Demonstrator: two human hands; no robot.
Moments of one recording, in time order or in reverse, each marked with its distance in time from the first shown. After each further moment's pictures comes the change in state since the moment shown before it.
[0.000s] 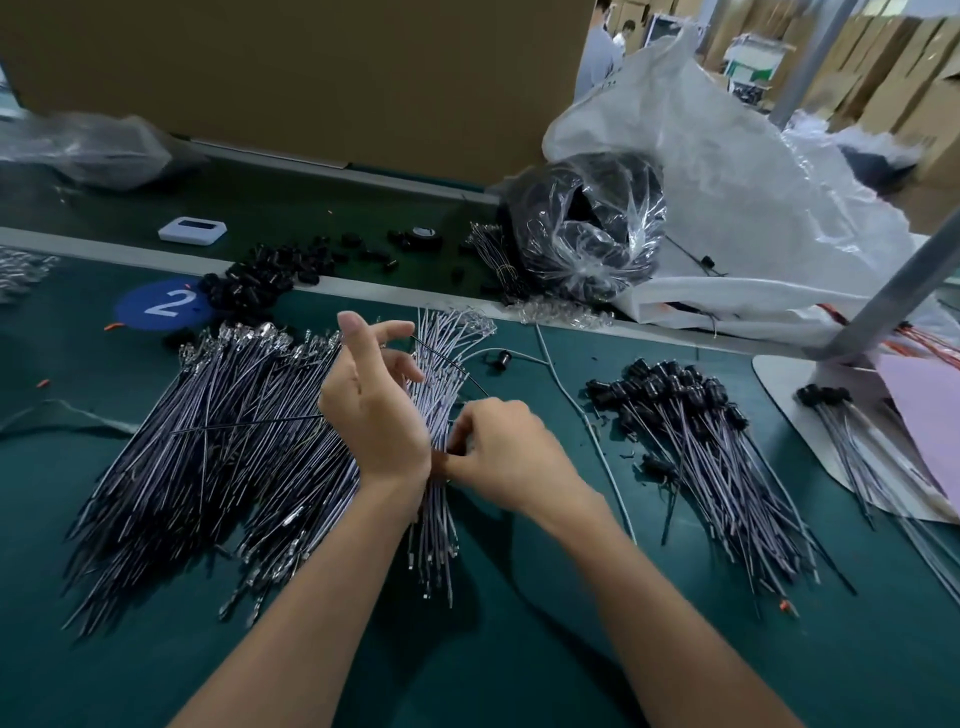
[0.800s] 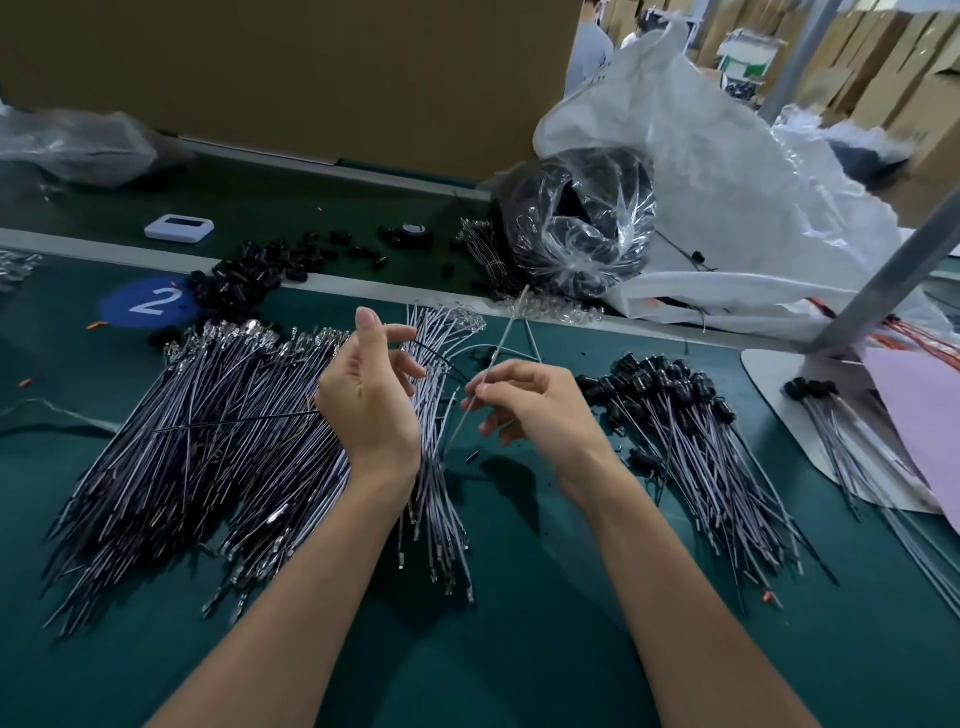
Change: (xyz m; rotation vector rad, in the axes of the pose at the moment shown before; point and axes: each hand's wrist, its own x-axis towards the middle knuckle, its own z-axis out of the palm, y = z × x) left_hand 0.000 -0.003 0.003 0.043 -0.056 -0.063; right_hand 0.003 0.033 -0.020 0.925 0.097 0.019
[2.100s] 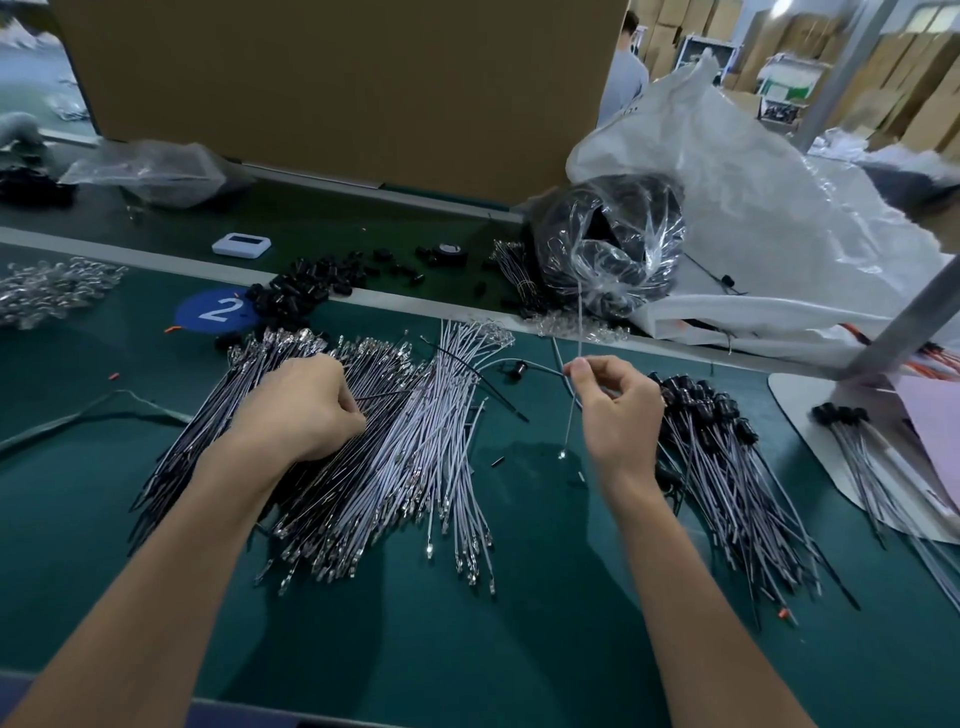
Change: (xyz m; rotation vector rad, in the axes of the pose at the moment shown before) left_hand 0.057 0.060 -0.077 1.509 -0.639 -0.047; right_hand 0.005 0.011 -0.016 -0.171 0.568 -0.265
